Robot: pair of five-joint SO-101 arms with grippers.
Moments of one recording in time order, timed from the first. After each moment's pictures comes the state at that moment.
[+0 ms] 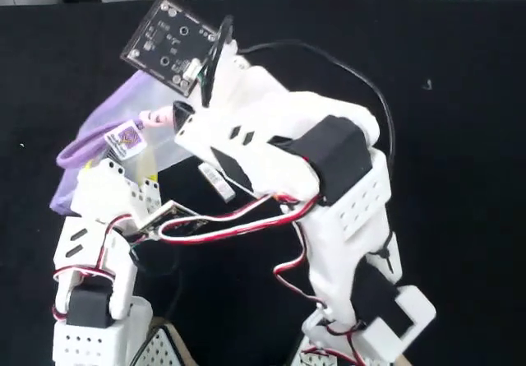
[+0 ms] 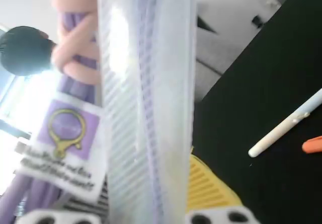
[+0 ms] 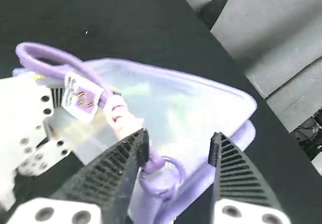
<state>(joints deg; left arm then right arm) -0.9 -103.9 82.2 28.5 -53.8 -41.0 -5.1 -46.4 99.4 22.0</state>
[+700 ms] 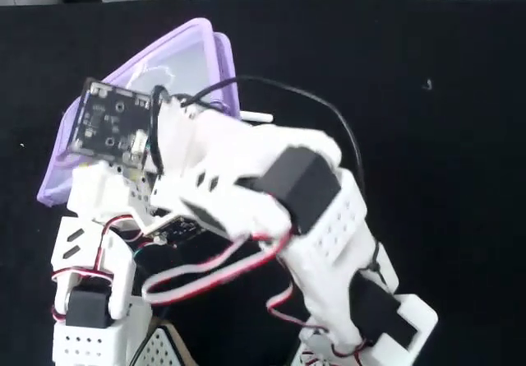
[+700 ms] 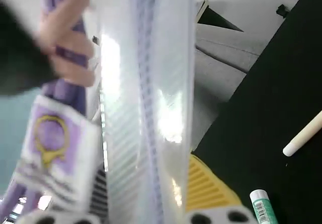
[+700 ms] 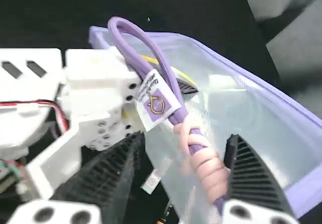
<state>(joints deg) -1.6 -104.0 82.7 24.6 -61.5 -51.2 -8.8 -38.2 99.5 28.2</state>
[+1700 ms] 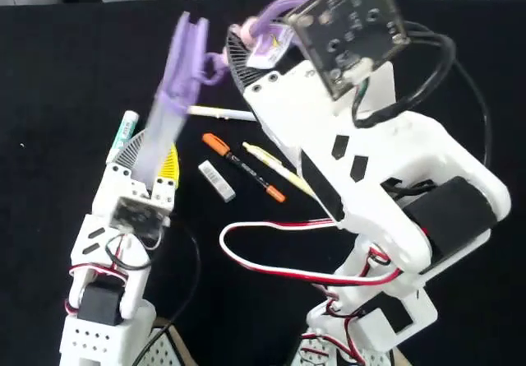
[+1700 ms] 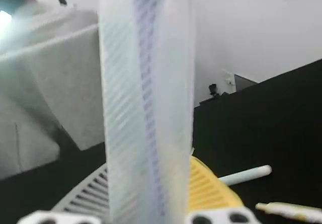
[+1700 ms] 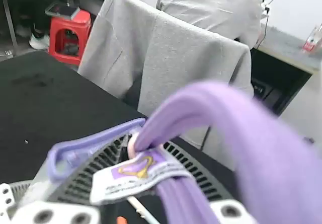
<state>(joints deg) 4.2 -104.7 89.3 23.8 -16.9 -27.8 -5.8 -73.8 99.5 13.0</state>
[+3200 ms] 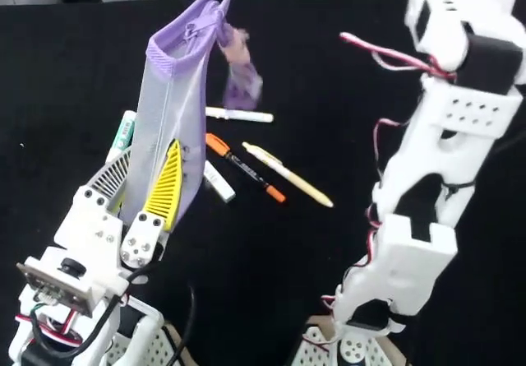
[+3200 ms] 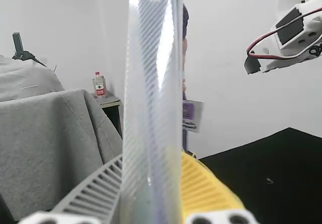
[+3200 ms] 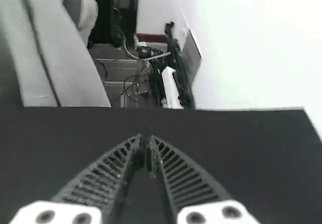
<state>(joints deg) 19.1 -104.7 55.4 44.0 -6.9 12.6 20.0 -74.2 85.9 10.0</state>
